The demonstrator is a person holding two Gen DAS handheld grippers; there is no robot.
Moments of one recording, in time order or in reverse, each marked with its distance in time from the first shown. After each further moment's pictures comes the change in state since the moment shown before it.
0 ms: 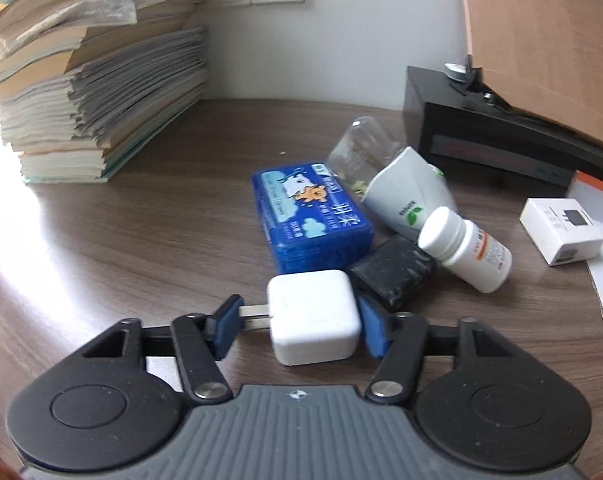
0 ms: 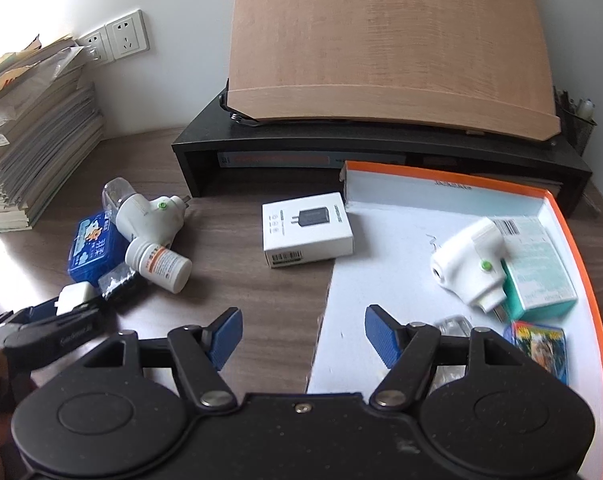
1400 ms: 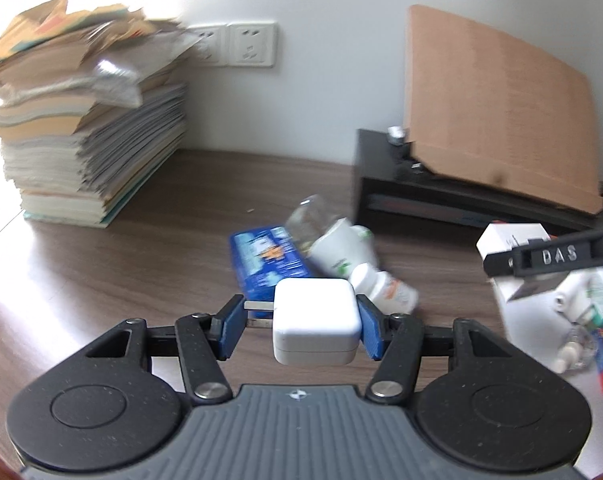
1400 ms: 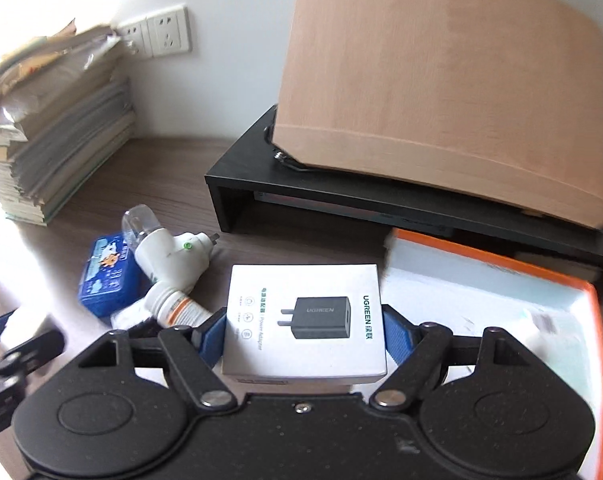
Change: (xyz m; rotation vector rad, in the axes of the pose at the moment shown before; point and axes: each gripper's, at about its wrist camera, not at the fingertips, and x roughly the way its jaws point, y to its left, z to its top) left arm -0.082 -0.005 0.021 -0.006 -0.094 -0.130; right arm 0.004 0.014 0.039 -0.125 -0.030 0.047
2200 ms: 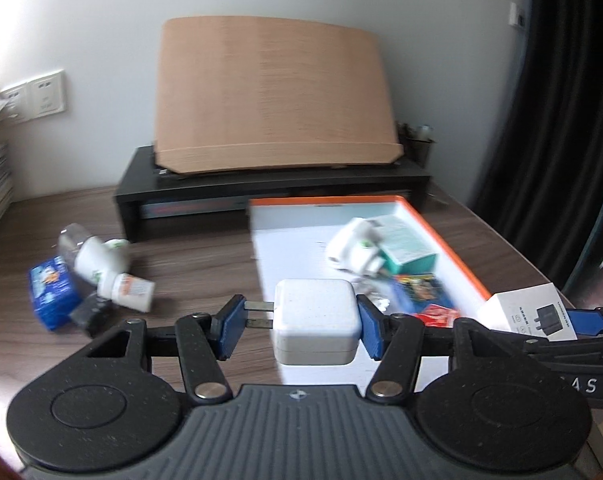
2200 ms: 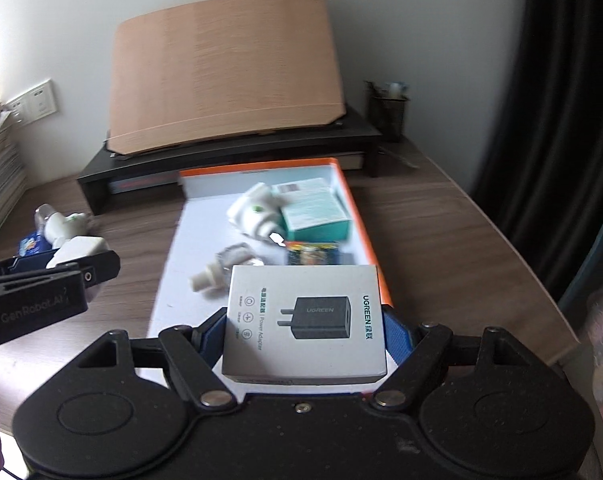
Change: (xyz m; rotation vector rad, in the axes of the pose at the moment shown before) left arm -0.048 -0.140 -0.032 0.247 -0.013 -0.381; right arm -0.161 -0.078 -0.139 0.311 -0.071 -0.329
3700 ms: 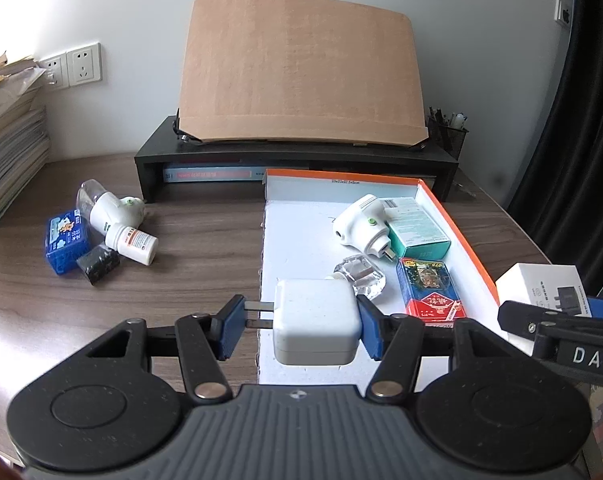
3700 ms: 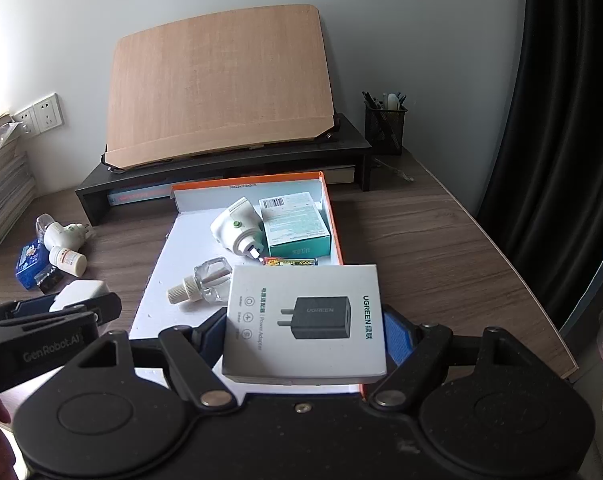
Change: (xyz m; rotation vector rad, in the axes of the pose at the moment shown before) left arm 0.003 -0.033 -0.010 -0.108 0.052 0.151; right arm 0.008 -0.036 0.002 -0.024 -0.044 0.066
